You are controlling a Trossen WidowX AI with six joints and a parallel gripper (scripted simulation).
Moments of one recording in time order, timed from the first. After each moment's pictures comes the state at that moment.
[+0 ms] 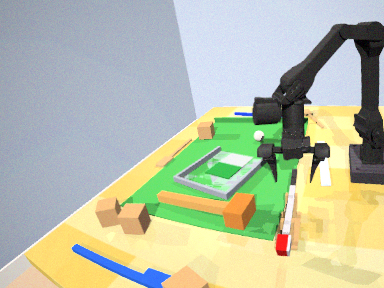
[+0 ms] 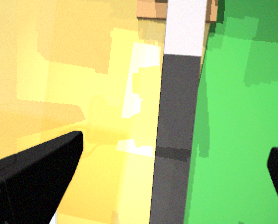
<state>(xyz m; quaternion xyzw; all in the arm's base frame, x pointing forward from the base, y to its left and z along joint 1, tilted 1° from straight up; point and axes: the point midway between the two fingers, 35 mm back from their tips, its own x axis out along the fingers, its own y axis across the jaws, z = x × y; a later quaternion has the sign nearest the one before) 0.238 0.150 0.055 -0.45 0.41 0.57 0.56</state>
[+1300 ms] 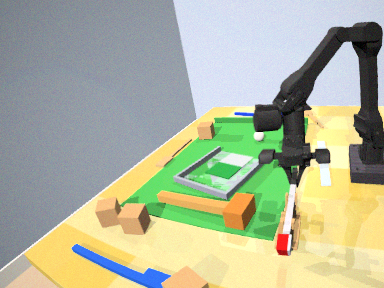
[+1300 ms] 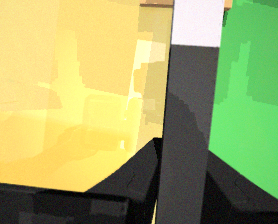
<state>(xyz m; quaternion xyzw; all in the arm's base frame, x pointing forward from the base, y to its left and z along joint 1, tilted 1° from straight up) 0.236 0.149 0.039 -0.45 0.41 0.57 0.56</state>
